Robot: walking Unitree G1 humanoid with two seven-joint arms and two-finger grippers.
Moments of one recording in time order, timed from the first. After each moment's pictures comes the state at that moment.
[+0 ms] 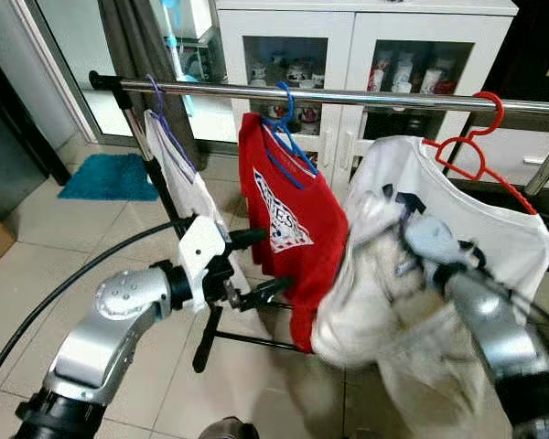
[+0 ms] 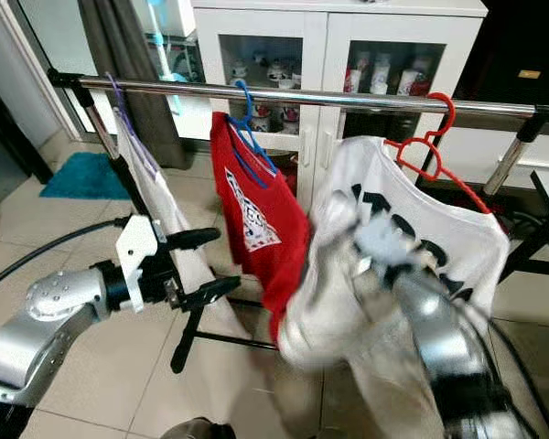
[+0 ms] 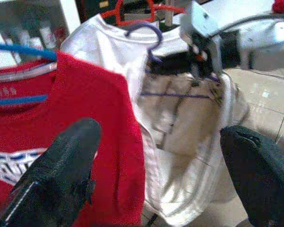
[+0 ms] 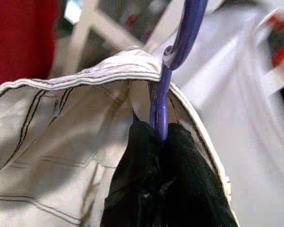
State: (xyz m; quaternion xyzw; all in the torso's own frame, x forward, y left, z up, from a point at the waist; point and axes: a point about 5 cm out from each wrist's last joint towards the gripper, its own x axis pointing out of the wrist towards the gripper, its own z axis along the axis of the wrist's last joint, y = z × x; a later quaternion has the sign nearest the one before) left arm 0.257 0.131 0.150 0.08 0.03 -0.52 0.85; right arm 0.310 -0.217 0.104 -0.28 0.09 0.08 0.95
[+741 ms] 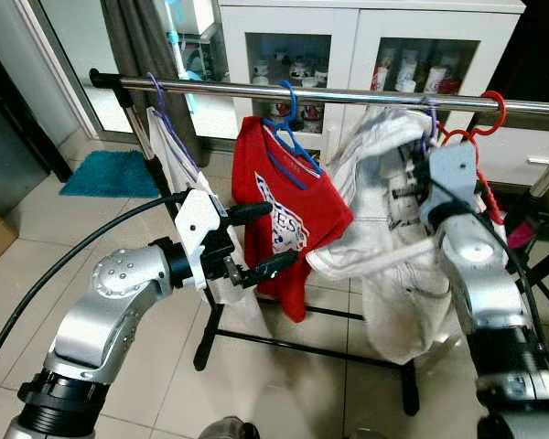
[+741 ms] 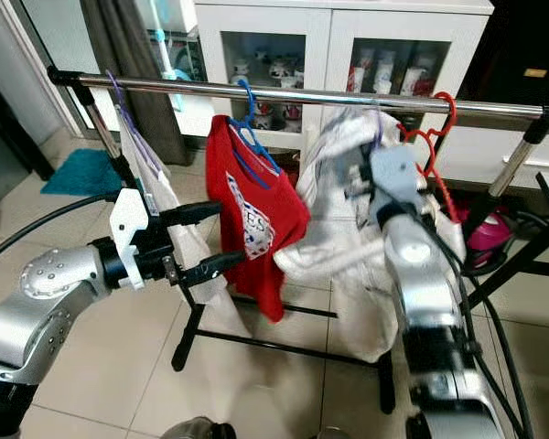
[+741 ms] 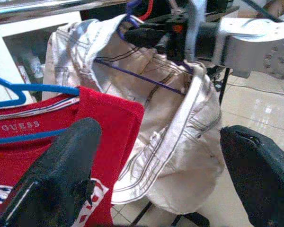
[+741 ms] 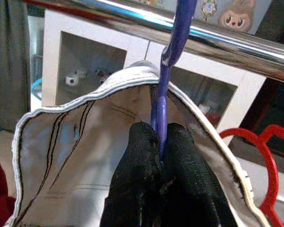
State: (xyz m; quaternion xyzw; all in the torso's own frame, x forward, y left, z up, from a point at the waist) left arm 0.268 0.130 0.173 0.07 -0.01 -0.52 0.85; right arm 0.346 -0.192 0.171 -0.14 -0.05 0.00 0.99
